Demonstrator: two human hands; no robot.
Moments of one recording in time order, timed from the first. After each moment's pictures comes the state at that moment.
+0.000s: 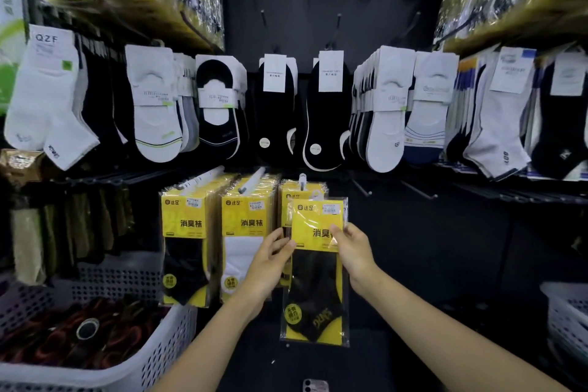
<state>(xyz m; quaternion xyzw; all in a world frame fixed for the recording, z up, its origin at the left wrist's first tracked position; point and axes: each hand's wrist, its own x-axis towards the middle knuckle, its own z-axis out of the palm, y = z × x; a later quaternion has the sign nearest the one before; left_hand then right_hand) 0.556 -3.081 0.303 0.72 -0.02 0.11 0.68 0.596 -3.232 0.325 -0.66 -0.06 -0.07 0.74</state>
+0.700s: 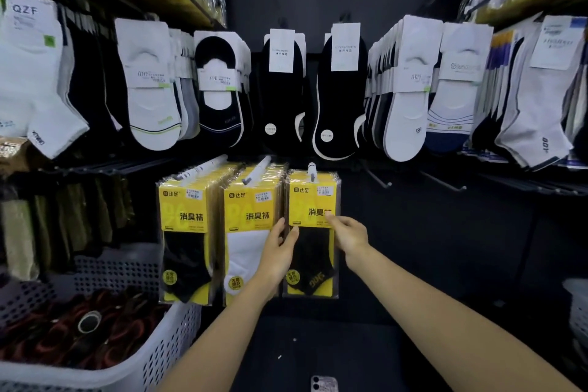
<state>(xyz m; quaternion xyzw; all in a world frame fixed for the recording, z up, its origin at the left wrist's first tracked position) 0.620 -3.076 0.283 0.73 0.03 0.14 0.67 0.667 -3.208 0.306 -0.68 0.04 -0.03 0.73</state>
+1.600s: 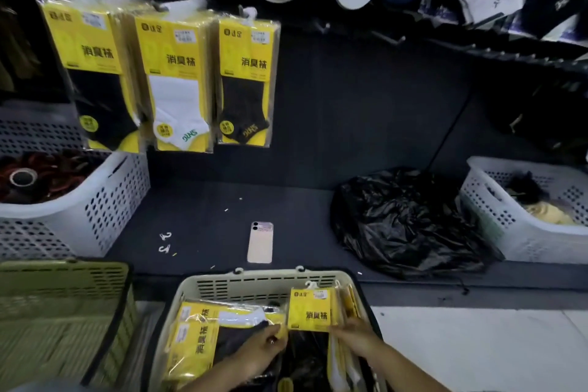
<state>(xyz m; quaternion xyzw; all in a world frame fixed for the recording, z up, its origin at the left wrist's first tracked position) 0.403 -3.194 -0.020 0.83 0.06 -0.29 0.48 0.438 -3.415 0.002 -0.80 0.22 0.33 0.45</state>
